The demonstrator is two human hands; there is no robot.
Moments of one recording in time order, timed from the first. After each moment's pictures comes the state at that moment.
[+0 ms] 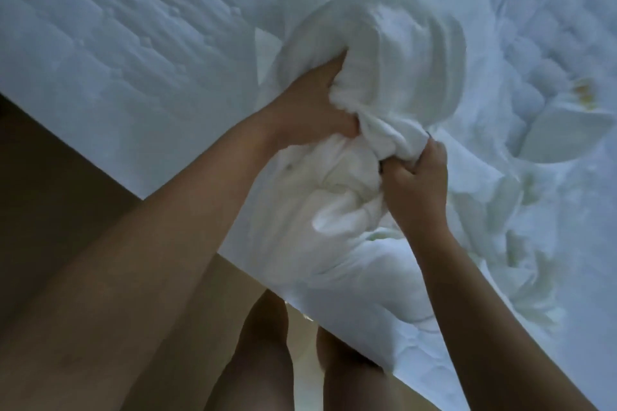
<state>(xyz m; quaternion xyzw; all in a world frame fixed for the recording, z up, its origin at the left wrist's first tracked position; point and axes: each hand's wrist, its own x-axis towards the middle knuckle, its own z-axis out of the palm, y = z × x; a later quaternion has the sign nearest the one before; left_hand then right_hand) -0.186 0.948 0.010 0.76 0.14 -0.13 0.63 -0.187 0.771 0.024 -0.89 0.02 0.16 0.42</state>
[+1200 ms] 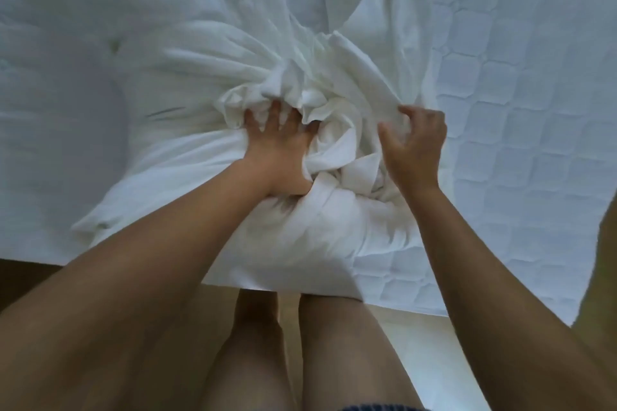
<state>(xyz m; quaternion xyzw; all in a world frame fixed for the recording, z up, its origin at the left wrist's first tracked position) -0.166 0.640 -0.048 0.92 -0.13 -0.37 0.03 -0.168 0.442 -0.048 -0.92 0.20 0.09 0.33</state>
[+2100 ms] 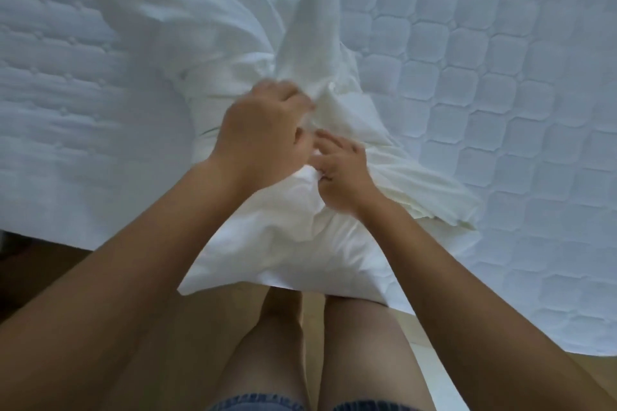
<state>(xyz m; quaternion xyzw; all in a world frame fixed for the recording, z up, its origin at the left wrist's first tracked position) -0.158 0.713 0.064 0.98 -0.17 -0.02 0.13 -0.192 0.572 -0.006 -0.89 -0.16 0.23 0.36</state>
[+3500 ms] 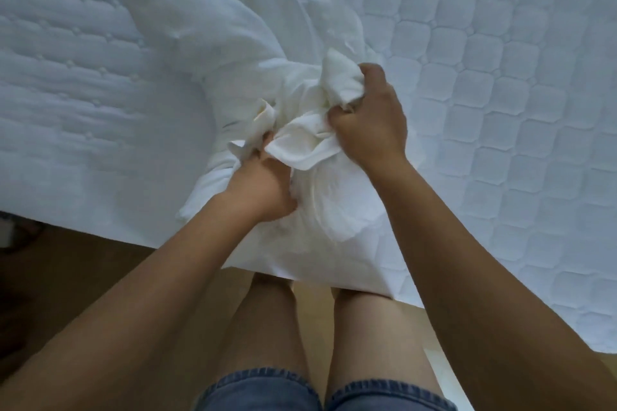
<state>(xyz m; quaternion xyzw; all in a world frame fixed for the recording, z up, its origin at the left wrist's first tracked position) -0.223 0.761 0.026 0.92 0.00 -0.35 0.17 -0.156 0.609 0.061 -0.91 0.11 0.13 0.38</state>
